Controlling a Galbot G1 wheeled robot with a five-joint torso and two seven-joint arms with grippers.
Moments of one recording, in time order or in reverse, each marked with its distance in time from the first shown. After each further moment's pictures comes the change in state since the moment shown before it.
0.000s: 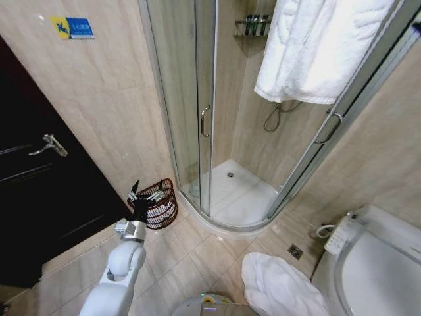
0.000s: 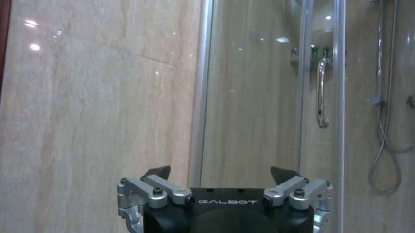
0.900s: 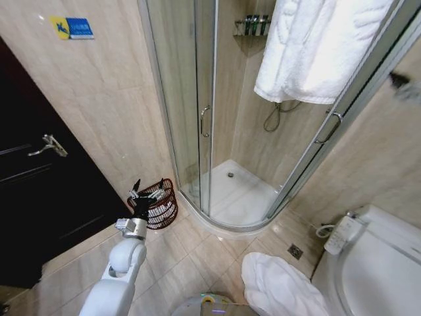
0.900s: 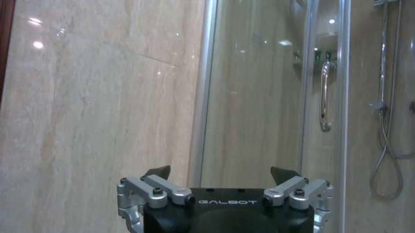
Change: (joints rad) left arm -0.015 -0.009 0.002 0.007 -0.008 0.001 0.002; right arm -0.052 0.551 -0.059 0.689 -0.437 -0.308 0.616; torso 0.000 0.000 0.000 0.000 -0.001
